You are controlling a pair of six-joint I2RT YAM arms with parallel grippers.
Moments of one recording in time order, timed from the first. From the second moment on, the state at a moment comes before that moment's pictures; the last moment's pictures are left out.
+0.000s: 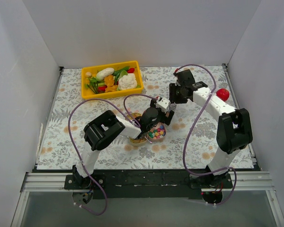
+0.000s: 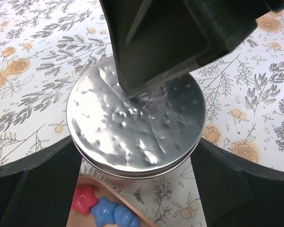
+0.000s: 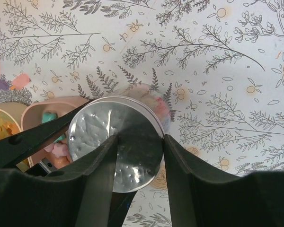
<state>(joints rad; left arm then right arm) -0.91 2.10 1.05 0.88 -0.19 -0.05 0.39 1.74 1.36 -0.57 -0.05 0.28</state>
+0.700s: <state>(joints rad) -0.91 2.10 1.05 0.88 -0.20 -0.05 0.34 1.66 1.26 -0.51 -0.09 0.32</state>
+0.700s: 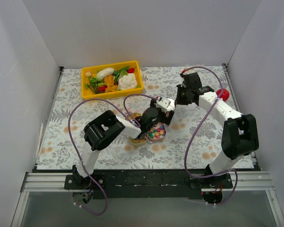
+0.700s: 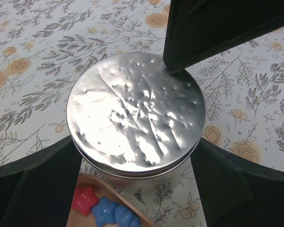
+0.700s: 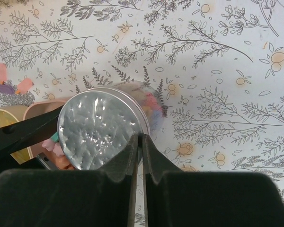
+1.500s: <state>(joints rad) -0.92 2.10 1.05 0.87 -0.22 -0.03 0.32 1.49 0.98 -0.32 -0.34 0.41</state>
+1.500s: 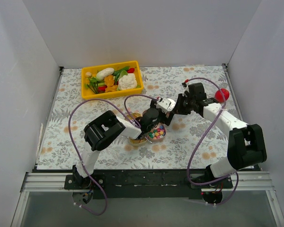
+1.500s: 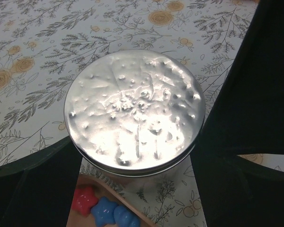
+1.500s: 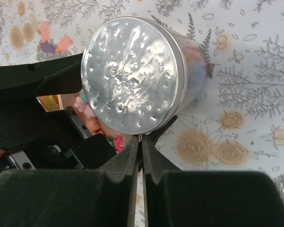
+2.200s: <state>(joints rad) -0.93 2.10 1.04 0.88 -0.20 -0.03 0.20 1.60 1.15 -0.49 -0.38 0.41</state>
